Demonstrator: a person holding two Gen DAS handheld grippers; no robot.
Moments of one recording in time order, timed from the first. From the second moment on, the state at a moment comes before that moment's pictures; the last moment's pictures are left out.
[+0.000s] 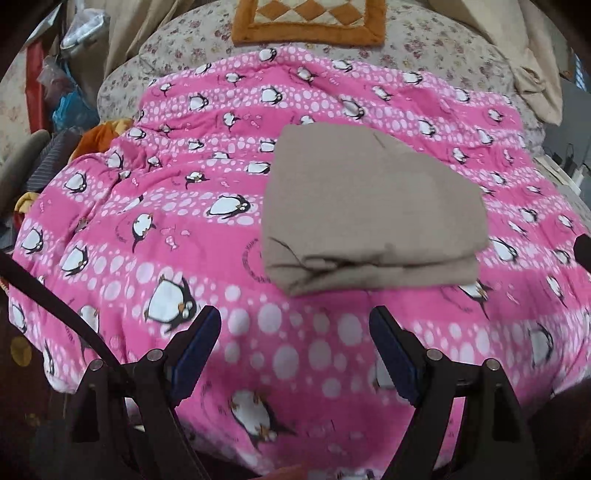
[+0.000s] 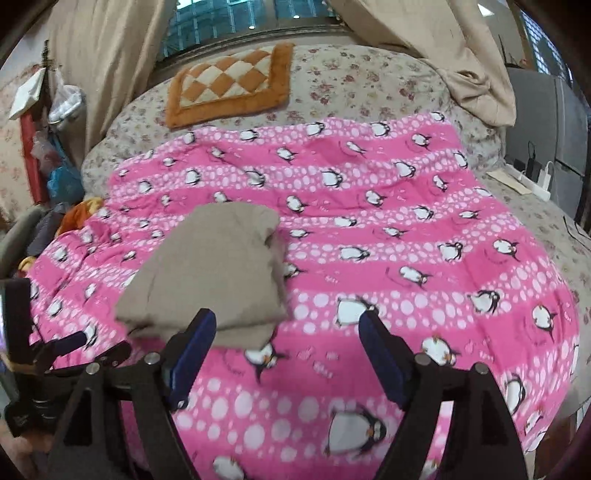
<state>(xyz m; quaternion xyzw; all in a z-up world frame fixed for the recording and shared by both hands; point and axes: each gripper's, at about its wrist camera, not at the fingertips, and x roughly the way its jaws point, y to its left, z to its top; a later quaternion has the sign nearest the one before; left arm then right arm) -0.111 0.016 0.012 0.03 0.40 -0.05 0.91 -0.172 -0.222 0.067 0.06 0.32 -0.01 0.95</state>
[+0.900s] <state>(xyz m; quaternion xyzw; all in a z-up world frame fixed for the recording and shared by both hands) -0.136 0.006 0.011 0.02 0.38 -0.08 0.92 -0.203 -0.223 0.051 0.10 0.35 -0.01 0.93</state>
